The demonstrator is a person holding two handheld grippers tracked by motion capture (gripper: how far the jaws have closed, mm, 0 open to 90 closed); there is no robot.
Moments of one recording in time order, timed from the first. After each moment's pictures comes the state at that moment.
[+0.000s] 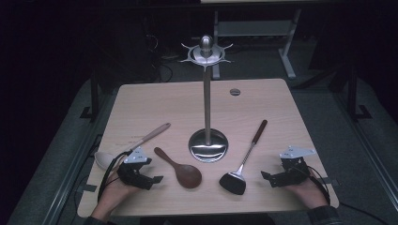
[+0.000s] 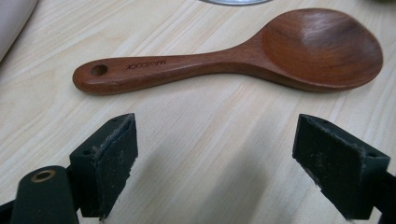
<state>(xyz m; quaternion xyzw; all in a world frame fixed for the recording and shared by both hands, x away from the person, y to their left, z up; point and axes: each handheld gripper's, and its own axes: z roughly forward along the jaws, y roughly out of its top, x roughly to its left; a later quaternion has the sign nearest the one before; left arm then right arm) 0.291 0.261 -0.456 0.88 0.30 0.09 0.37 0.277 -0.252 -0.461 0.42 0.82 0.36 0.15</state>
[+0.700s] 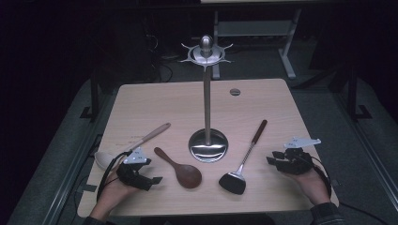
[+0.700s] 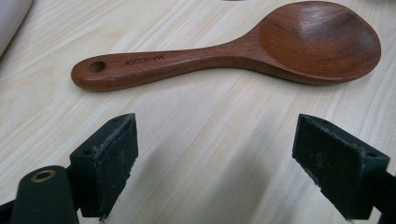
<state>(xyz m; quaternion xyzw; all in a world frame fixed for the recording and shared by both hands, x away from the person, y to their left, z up) 0.291 0.264 -0.456 0.88 0.30 0.10 0.36 0.299 -0.263 -0.442 0.44 0.81 0.37 0.14</state>
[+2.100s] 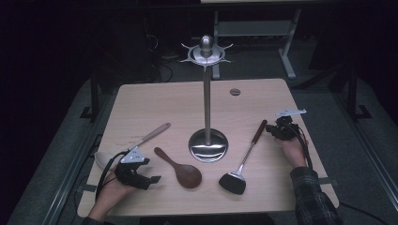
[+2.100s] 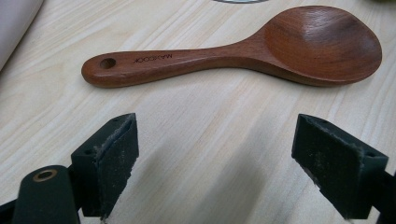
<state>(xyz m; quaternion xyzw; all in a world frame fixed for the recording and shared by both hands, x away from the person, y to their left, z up) 0.291 0.269 -0.455 0.88 0.30 0.09 0.37 0.414 -0.265 -0.460 0.49 0.78 0.35 0.18</state>
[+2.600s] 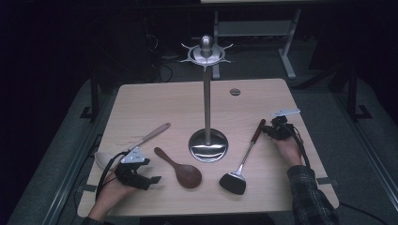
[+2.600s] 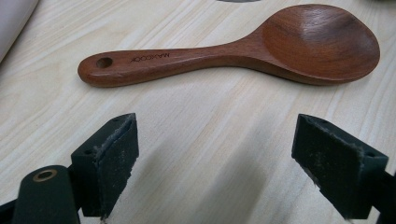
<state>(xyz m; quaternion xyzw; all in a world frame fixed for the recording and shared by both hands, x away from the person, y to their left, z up) 0.291 0.268 -0.456 0.88 0.30 0.09 0.37 0.421 -0.254 -0.468 0.48 0.78 0.35 0.17</state>
